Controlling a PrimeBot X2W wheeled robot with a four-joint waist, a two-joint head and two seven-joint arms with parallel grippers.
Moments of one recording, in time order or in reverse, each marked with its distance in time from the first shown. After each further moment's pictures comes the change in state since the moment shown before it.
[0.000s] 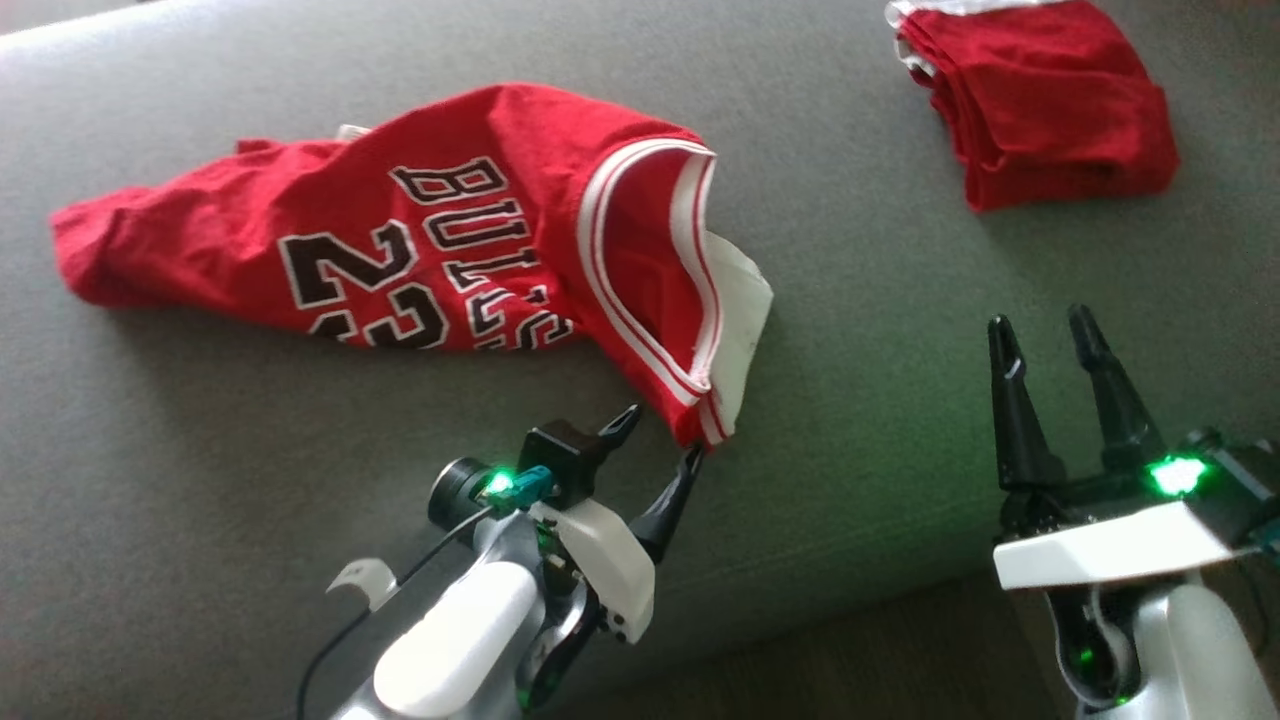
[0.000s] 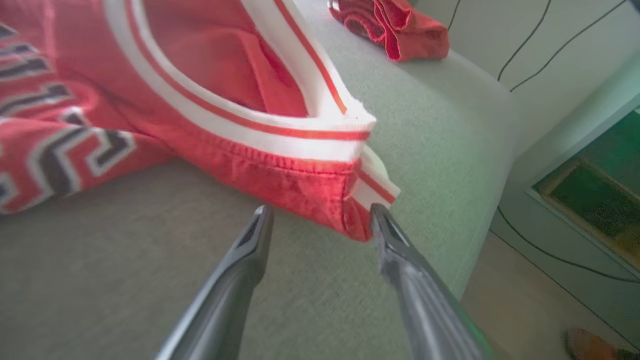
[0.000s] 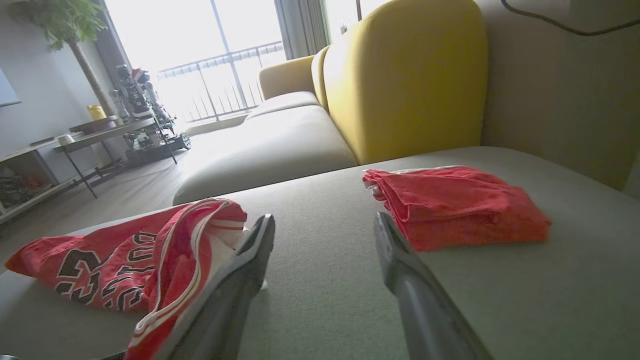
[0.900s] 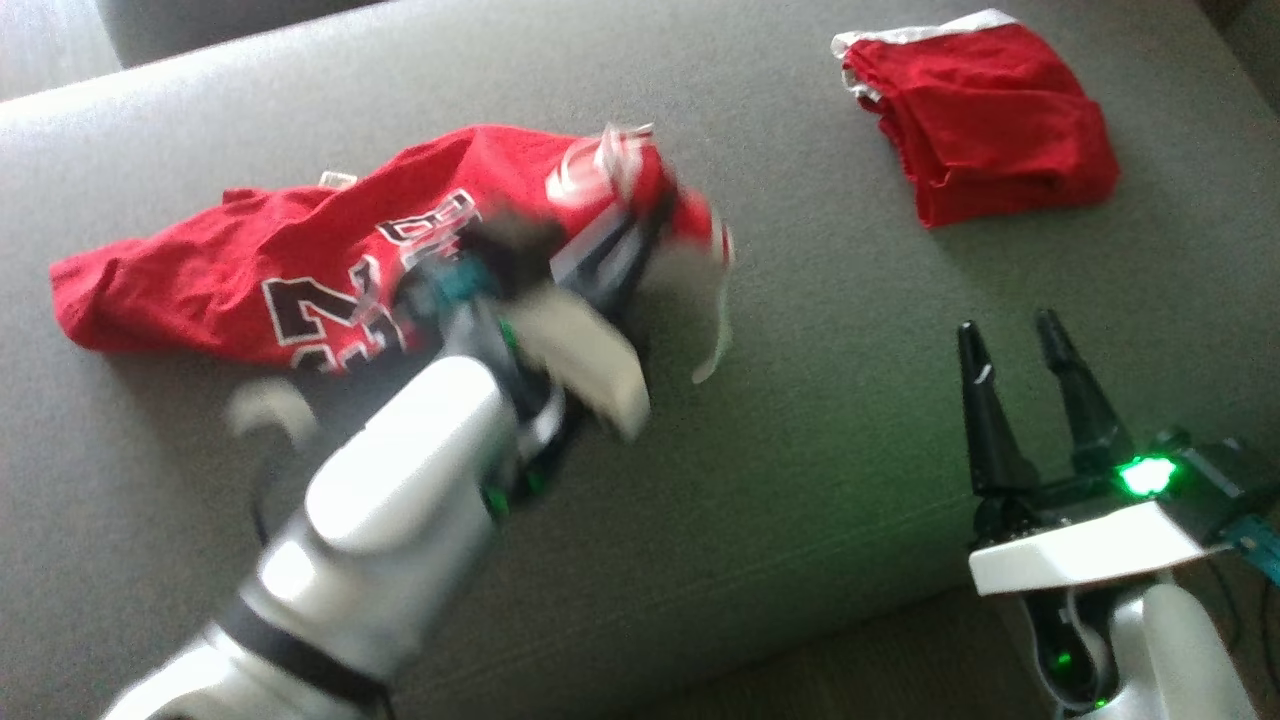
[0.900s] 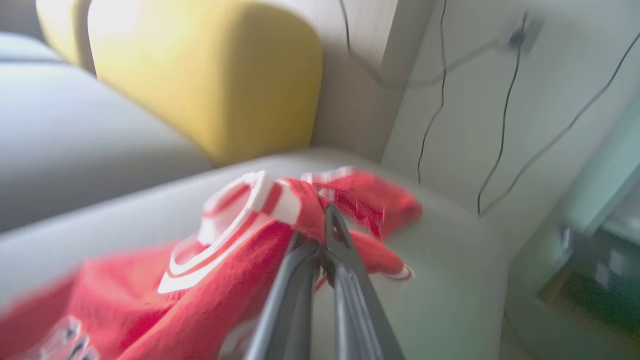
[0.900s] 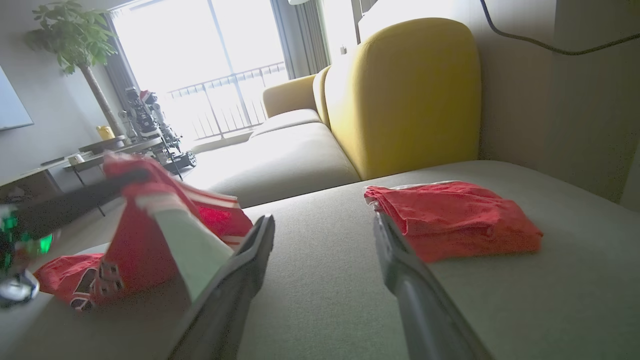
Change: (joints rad) left arm -0.254 0.046 0.031 -0.146 -0.134 0.039 0.014; right arm -0.011 0.000 0.040 0.018 0.017 0.000 0.000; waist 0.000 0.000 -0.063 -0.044
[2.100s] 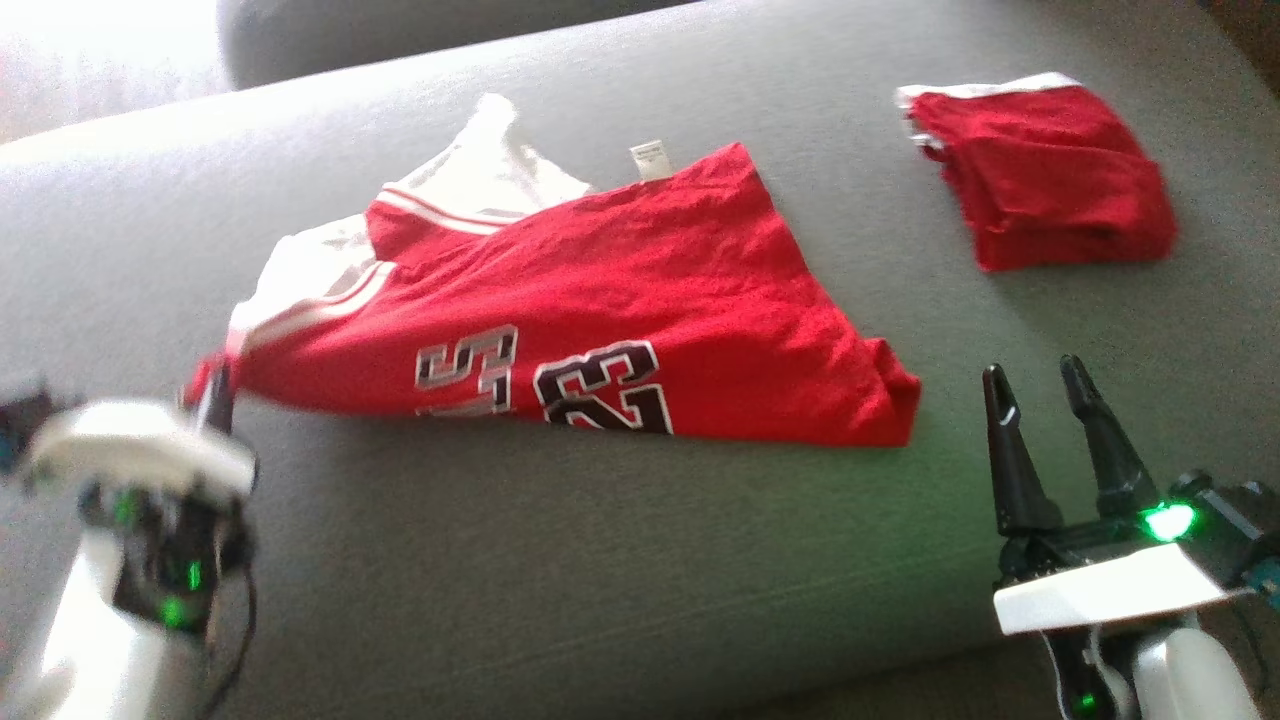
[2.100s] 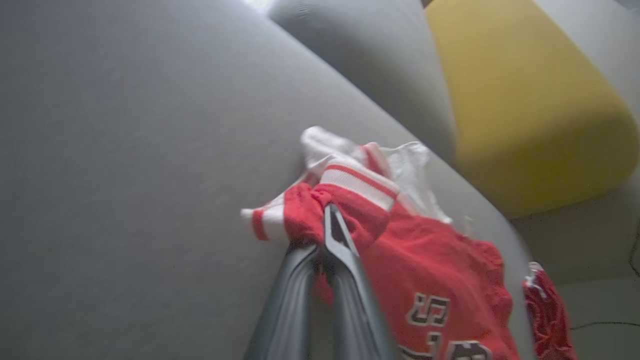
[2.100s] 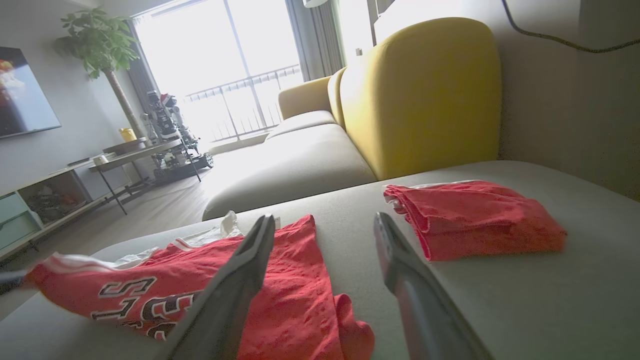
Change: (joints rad) left arm 0.265 0.212 0.562 0.081 -0.518 0.126 0.256; right arm 0.080 0.000 -0.033 -0.017 0.005 0.000 0.000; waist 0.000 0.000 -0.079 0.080
